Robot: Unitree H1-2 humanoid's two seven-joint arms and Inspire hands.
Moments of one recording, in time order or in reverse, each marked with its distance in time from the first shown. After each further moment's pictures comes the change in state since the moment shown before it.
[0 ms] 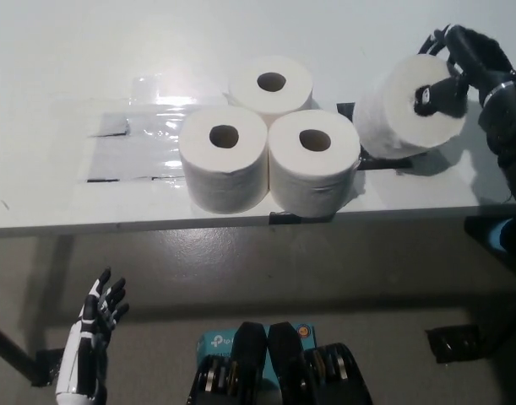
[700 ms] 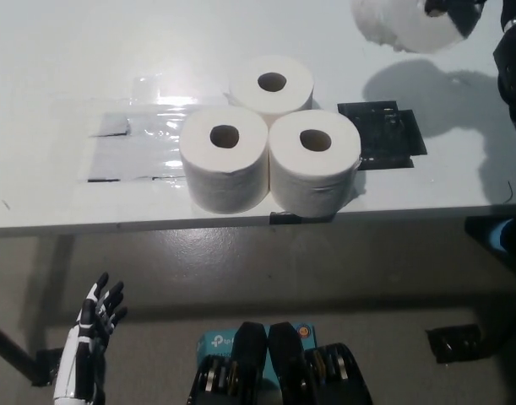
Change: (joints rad) left_arm 0.013 0.000 0.000 -0.011 -0.001 -0.001 0.000; right_arm -0.040 -0.028 -0.050 -0.286 -0.047 0.014 -0.184
